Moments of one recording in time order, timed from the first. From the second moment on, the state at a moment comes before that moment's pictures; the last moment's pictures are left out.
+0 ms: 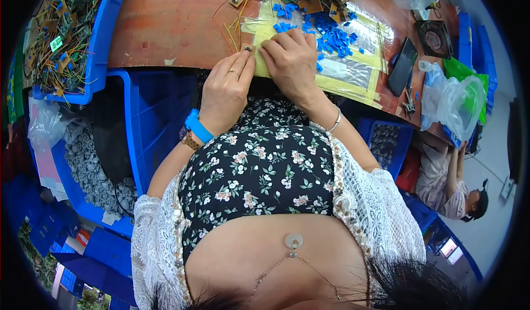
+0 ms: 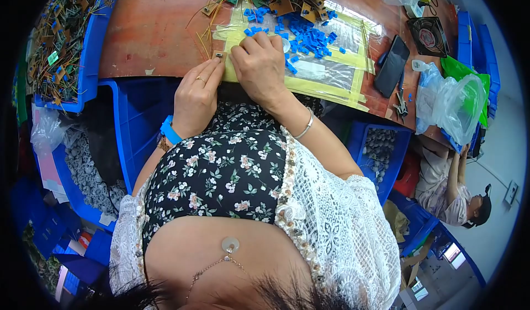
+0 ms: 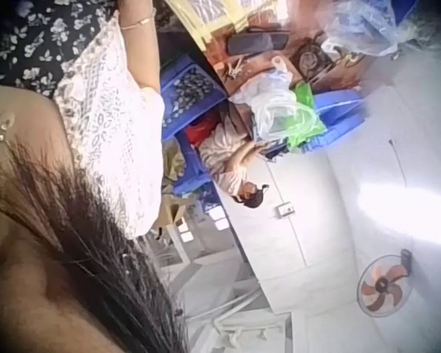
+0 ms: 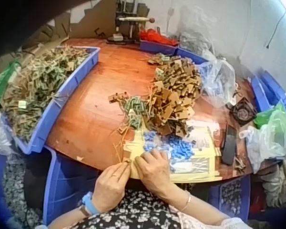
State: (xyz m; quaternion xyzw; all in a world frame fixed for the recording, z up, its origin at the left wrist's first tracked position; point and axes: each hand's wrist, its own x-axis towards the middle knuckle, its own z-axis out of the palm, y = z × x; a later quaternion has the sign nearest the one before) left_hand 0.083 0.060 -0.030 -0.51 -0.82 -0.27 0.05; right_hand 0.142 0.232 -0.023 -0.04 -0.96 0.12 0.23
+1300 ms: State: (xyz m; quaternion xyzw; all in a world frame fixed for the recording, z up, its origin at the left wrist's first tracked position) left_hand 0.088 0.063 -0.024 -0.51 -0.83 -0.21 0.08; right_hand 0.114 0.228 -0.019 -0.06 -0.94 0.32 0.12
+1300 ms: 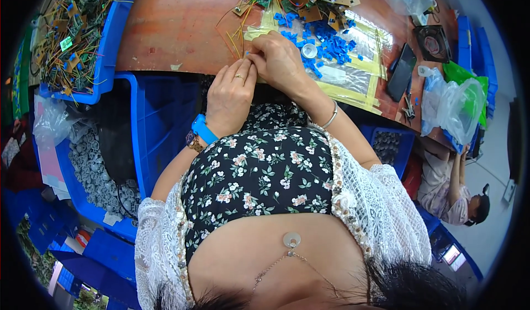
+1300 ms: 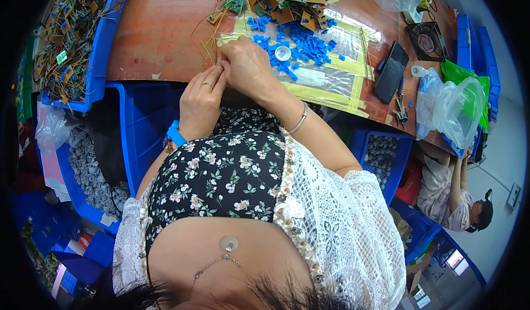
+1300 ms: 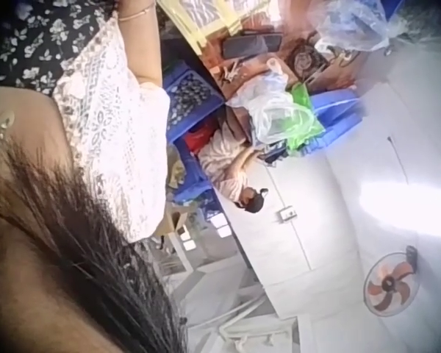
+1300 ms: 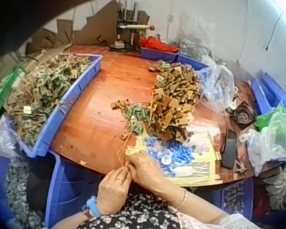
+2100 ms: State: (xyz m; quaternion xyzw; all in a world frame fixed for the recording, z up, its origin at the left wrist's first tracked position) left_hand -0.068 0.063 0.008 -0.50 -0.80 -0.26 0.23; right_hand 0.106 0.267 -0.037 -0.07 -0.96 0.15 0.21
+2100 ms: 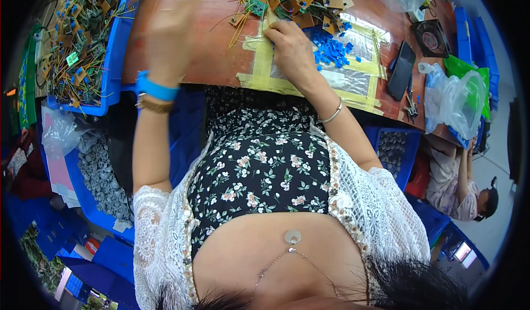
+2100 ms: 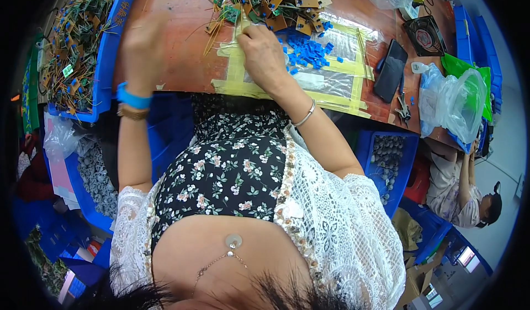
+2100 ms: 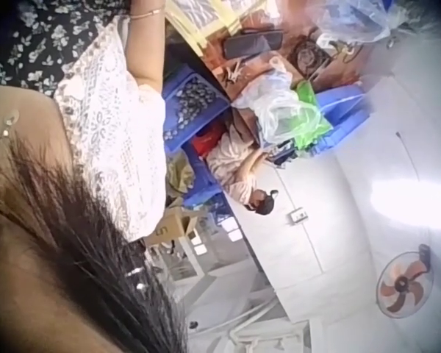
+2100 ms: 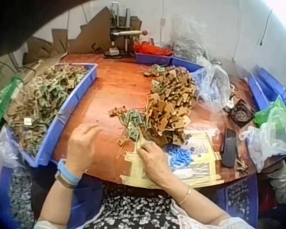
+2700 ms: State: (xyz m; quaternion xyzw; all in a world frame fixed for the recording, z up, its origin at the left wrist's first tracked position) left_hand -0.022 0.065 -0.002 -0.46 -0.81 -0.34 0.07; right_hand 0.129 0.266 -0.035 -0.06 -0.94 0.16 0.30
